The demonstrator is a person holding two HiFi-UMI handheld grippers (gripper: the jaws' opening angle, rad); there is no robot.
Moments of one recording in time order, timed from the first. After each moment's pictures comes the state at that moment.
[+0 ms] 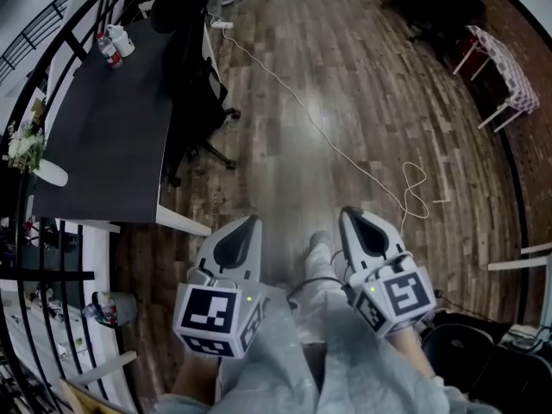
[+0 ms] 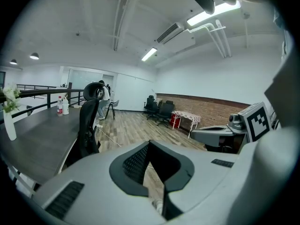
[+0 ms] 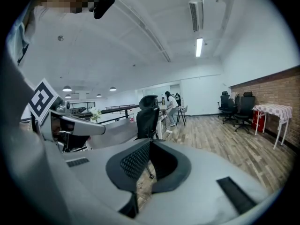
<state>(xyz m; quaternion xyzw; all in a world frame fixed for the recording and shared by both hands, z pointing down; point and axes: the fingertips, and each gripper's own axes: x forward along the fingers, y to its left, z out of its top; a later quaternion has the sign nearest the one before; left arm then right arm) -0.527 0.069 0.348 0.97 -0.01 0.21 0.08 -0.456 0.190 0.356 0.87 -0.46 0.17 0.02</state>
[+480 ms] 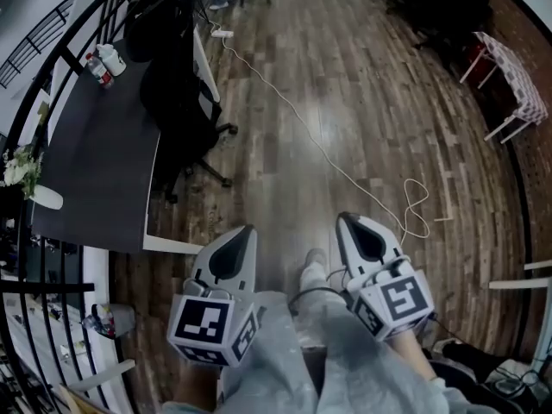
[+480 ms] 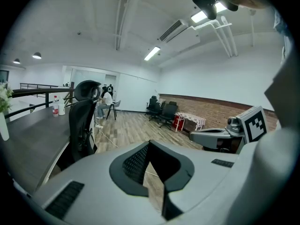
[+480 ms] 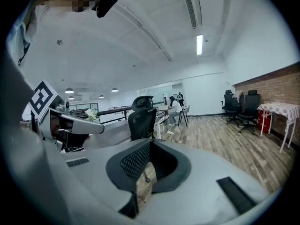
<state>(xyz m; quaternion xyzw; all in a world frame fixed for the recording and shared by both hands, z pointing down) -0.431 0.074 0.348 0.97 -0.03 0.21 0.09 -0.352 0.192 0.362 0.86 -0.48 0.17 0.02</state>
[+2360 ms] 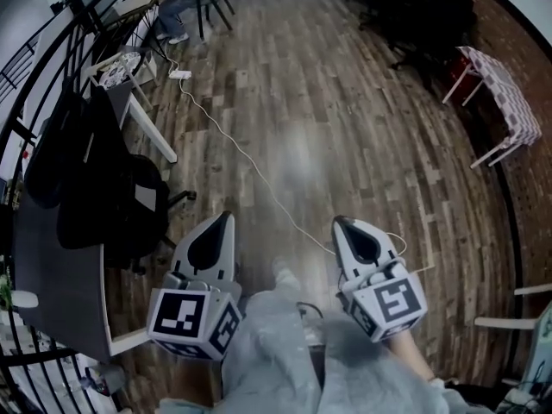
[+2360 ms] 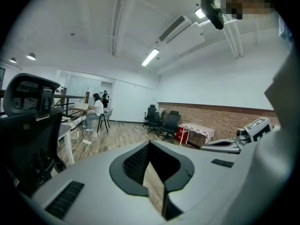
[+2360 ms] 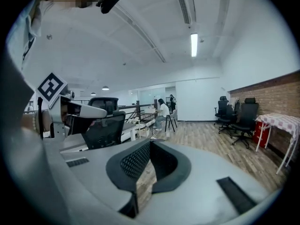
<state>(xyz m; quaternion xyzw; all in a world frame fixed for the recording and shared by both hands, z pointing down) -0.035 0.038 0.323 0.99 -0.03 0.14 0.08 0.026 0.195 0.367 0.88 -0.45 0.15 0.04</state>
